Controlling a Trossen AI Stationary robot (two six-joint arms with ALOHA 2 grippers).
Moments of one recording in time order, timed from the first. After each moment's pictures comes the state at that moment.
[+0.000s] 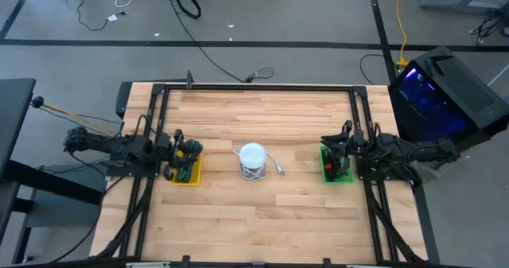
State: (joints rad) left arm -0.22 0.02 0.01 0.06 -0.20 -0.25; right arm 0.11 0.00 0.02 0.06 0.32 0.07
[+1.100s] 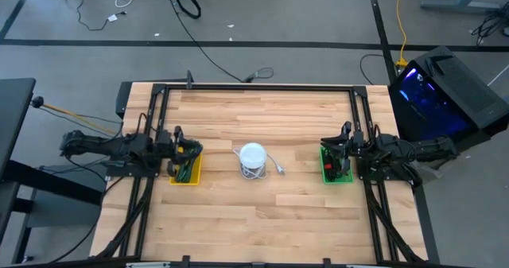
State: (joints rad) left arm -0.14 0.04 0.01 0.08 -0.21 -0.25; right arm 0.14 0.01 0.02 0.06 0.32 0.07
